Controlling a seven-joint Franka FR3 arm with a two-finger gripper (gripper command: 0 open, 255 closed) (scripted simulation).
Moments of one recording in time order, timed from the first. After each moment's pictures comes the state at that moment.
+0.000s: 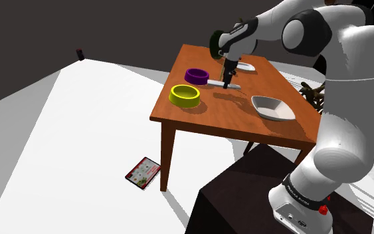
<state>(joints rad) 0.00 0.47 -0.47 -1.70 0.25 2.10 -1.35</state>
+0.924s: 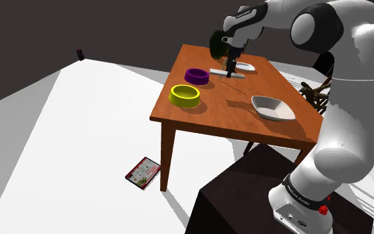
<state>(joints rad) 0.01 0.40 -0.49 -1.61 0.21 1.95 -1.32</state>
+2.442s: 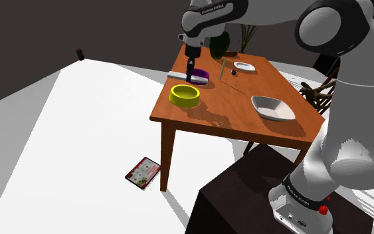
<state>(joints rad) 0.34 0.35 -0.37 -1.64 0.14 1.96 -0.86</state>
